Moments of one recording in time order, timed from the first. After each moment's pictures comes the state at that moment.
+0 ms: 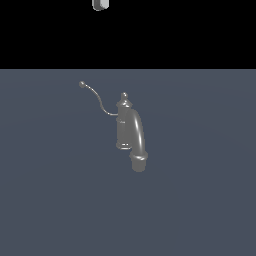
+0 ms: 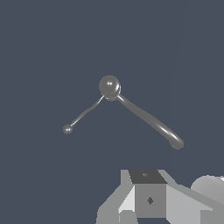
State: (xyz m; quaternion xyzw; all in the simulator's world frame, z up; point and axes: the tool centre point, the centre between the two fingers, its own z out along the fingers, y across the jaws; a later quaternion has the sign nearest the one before) arm -0.068 0.054 0.406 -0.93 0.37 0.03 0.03
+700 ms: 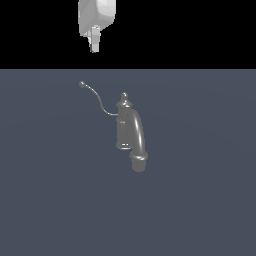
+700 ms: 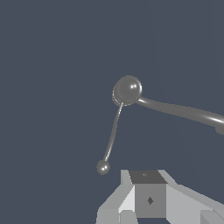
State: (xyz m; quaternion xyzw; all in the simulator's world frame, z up) arm 0.000 0.090 0.337 -0.86 0.51 0.02 0.02
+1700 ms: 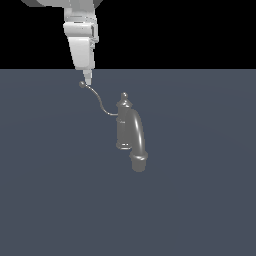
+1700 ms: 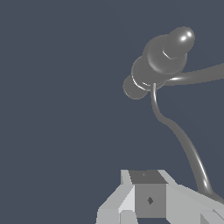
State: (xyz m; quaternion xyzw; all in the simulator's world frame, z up) arm 0.055 0.132 0.248 -0.76 0.65 0.00 0.00
